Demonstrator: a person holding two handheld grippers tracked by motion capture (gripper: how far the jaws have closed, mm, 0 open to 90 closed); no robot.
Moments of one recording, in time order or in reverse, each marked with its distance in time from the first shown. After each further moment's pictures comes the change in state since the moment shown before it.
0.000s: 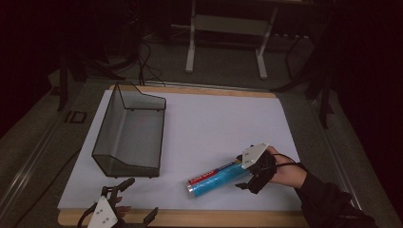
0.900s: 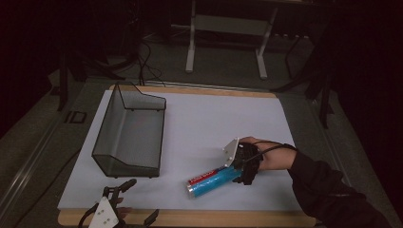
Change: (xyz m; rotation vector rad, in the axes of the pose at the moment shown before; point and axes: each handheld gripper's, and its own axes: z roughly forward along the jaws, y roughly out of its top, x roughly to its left) left arm -0.001 0.000 0.001 0.006 -0.028 0.003; right arm -0.019 0.049 0.019 0.300 0.097 -0.215
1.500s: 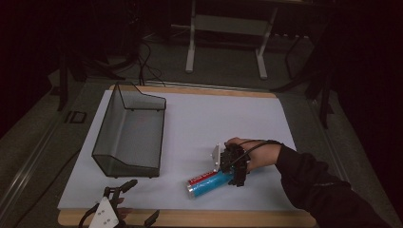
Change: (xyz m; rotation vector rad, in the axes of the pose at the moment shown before) left arm 0.000 0.000 0.000 -0.003 -0.015 0.001; right arm -0.005 0.025 0.030 0.158 0.062 -0.088
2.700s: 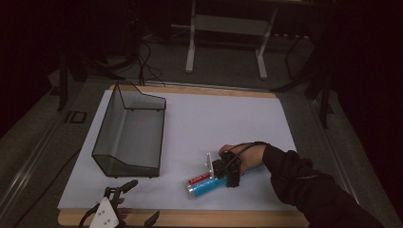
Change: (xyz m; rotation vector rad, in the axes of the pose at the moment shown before) left arm 0.000 0.000 0.000 0.003 -0.010 0.003; right arm -0.010 0.007 0.052 0.103 0.086 -0.097
